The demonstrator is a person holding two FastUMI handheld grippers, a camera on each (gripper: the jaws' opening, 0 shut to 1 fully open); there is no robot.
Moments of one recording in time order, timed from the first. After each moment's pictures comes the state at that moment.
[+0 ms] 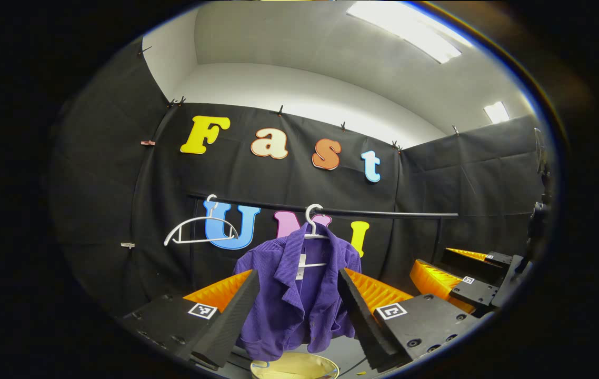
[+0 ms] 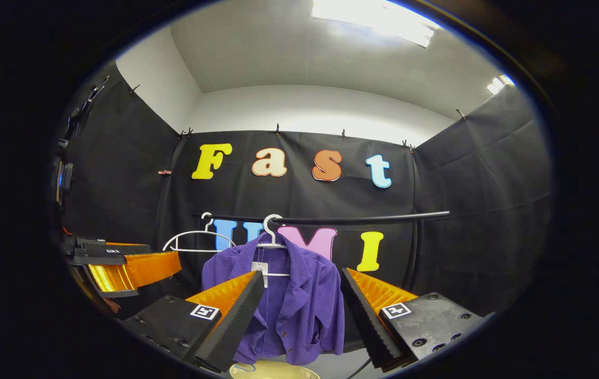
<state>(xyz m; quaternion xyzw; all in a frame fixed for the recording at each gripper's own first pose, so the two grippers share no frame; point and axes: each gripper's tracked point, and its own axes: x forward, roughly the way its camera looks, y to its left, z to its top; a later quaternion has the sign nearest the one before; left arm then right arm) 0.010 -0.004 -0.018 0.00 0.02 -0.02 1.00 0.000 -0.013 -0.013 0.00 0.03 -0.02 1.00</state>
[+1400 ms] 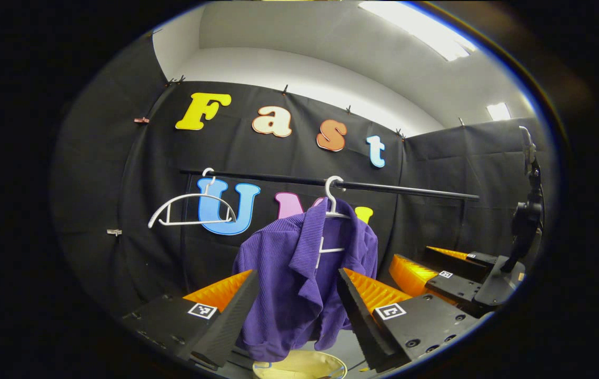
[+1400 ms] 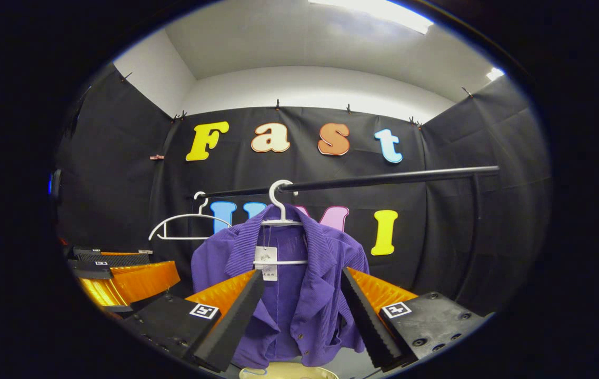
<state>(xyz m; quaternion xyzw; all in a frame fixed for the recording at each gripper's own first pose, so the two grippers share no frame) 0.108 0.039 -0.086 -0.02 0.05 -0.02 1.00 0.109 0.019 -0.115 0.03 0.08 0.00 1.00</state>
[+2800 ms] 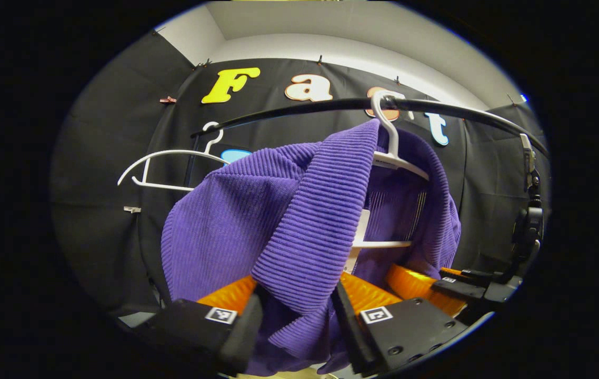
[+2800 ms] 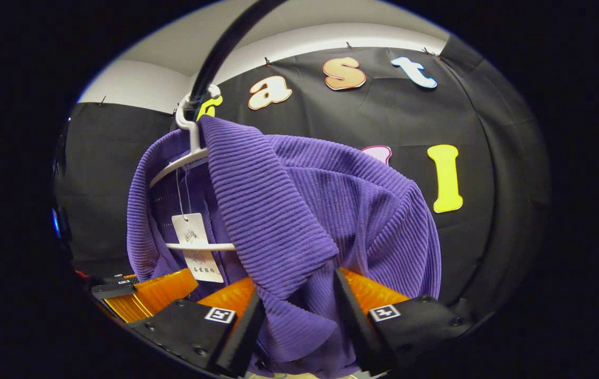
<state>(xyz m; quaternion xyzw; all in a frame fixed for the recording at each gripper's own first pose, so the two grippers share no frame) 0.290 0.041 -0.194 -0.02 0.09 0.14 0.99 0.275 -0.012 -0.273 0.15 0.17 0.13 0.97</state>
